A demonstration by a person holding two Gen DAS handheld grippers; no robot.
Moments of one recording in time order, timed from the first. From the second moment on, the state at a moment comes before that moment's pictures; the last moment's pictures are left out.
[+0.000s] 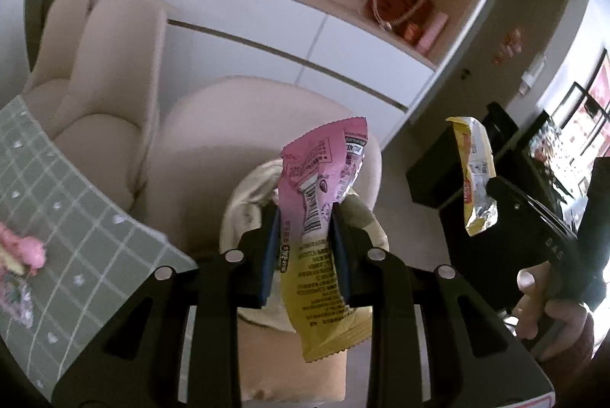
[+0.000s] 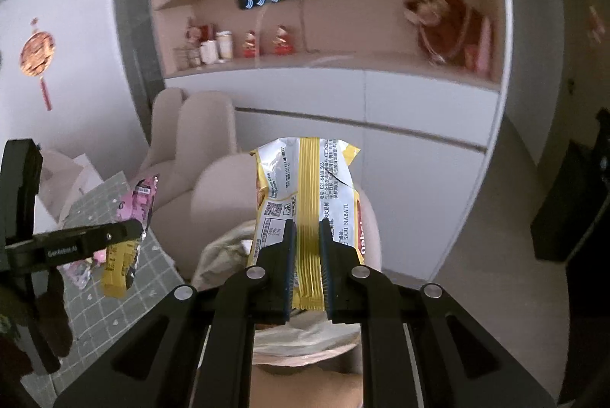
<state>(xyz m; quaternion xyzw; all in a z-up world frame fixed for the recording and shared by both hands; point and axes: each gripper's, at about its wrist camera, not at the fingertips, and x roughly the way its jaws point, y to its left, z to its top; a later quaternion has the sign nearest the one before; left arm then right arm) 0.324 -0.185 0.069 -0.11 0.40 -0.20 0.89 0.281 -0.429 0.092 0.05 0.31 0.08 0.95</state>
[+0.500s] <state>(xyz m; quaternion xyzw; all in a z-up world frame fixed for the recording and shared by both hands) 0.373 -0.247 0.024 -0.09 0.44 -0.22 0.86 0.288 -0.445 0.073 0.06 0.33 0.05 0.94</state>
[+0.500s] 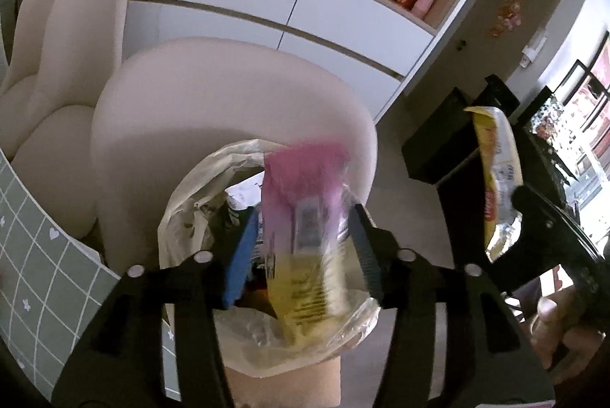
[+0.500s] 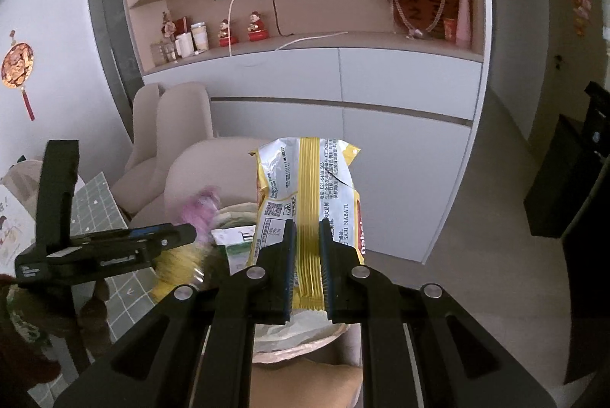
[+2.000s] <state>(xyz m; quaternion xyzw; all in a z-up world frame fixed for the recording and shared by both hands) 0.195 -0.071 0.021 -0.13 0.47 -0.07 0.87 0.299 -0.338 -0.001 0.08 0.40 0.14 0.90</state>
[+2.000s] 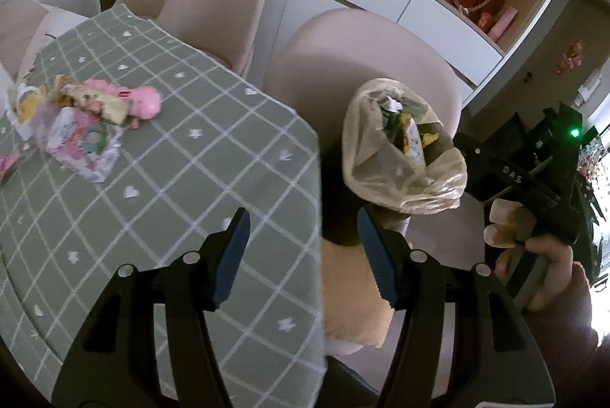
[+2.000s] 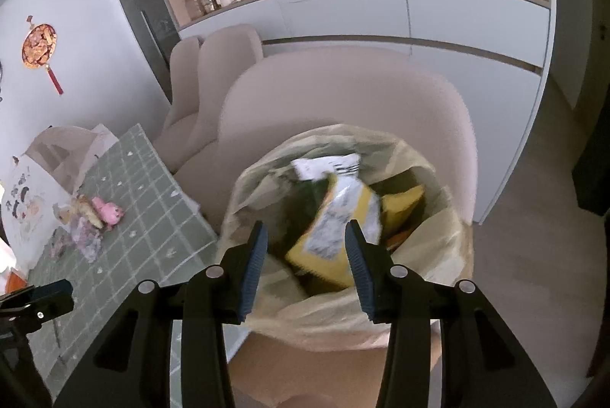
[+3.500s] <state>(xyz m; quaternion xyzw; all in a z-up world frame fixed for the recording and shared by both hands) 0.172 0.255 -0.061 -0.18 0.47 -0.03 0.87 0.287 0.042 -0.050 0.03 0.48 0.21 0.85</state>
